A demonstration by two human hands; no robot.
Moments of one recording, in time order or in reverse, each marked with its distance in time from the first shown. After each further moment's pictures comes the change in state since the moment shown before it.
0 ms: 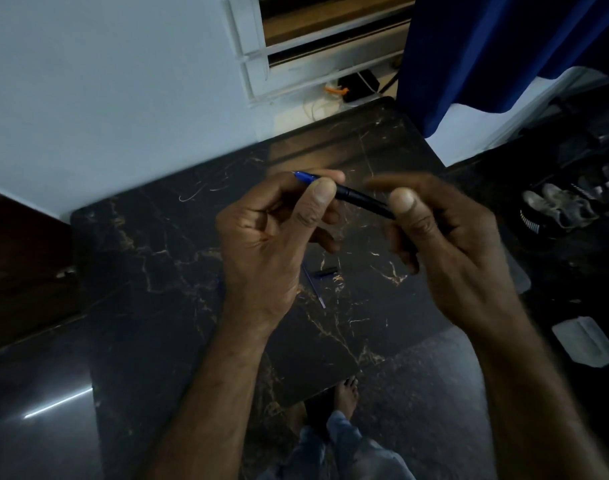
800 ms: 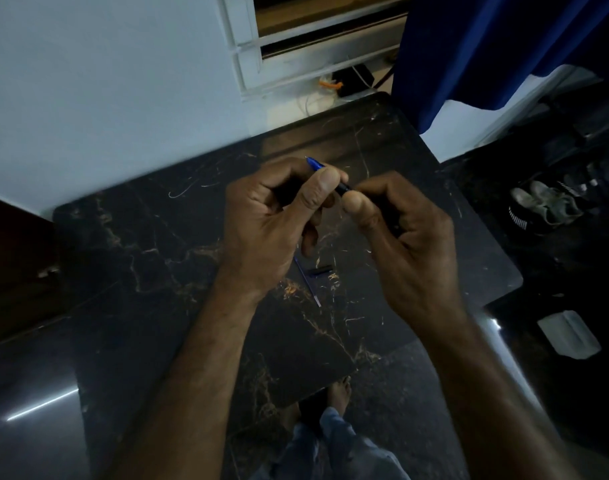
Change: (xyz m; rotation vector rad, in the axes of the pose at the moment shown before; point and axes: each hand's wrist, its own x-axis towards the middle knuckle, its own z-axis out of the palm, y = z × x) left_hand 0.026 -0.019 -0.017 0.194 -0.178 -0.010; right_hand 0.009 0.012 0.038 -0.190 0.070 -0.030
